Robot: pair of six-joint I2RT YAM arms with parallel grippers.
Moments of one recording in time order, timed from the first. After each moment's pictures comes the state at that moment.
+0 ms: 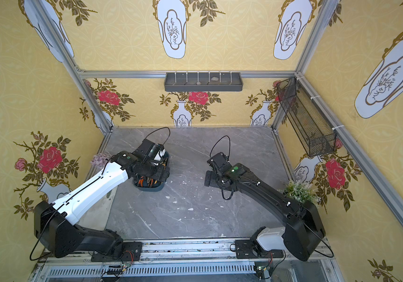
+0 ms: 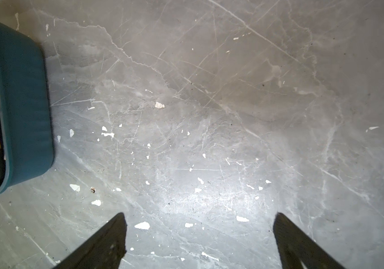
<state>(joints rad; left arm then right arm) -0.60 1.44 1.27 -0.98 -0.09 -0.23 0.76 1.33 1.03 -0.84 0.11 0.78</state>
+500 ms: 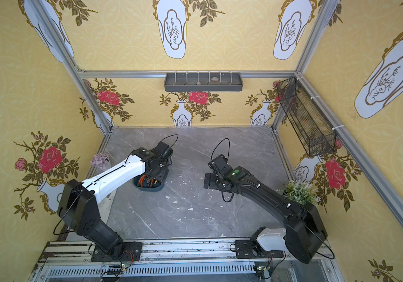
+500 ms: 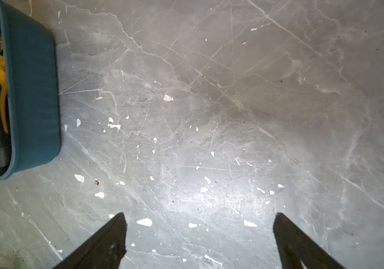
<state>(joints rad) -0.62 1.67 1.33 -1.04 -0.36 -0.26 0.76 1.32 0.97 -0.76 0.06 0.75</state>
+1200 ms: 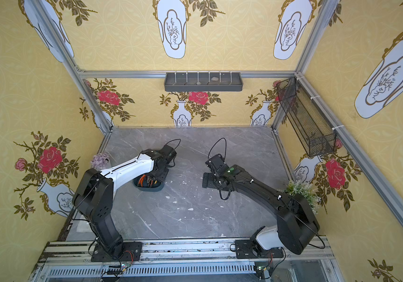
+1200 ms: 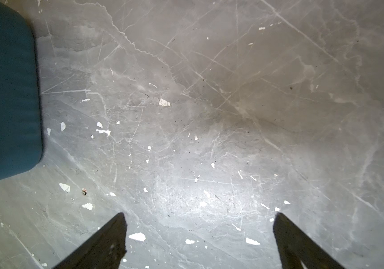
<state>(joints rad) -0.59 1.80 1.31 -0.96 -0.43 -0.23 0.75 1.40 0.98 -0.71 0.06 0.72</state>
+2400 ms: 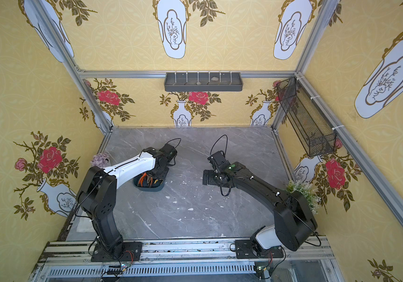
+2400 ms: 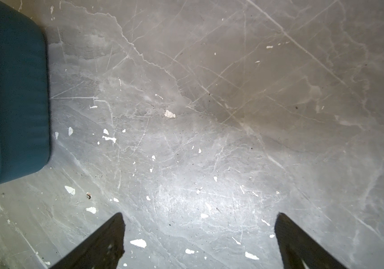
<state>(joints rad) -0.58 1.83 1.36 -0.99 -0.45 -0.23 0.70 1.44 1.00 -0.69 0.01 0.64</state>
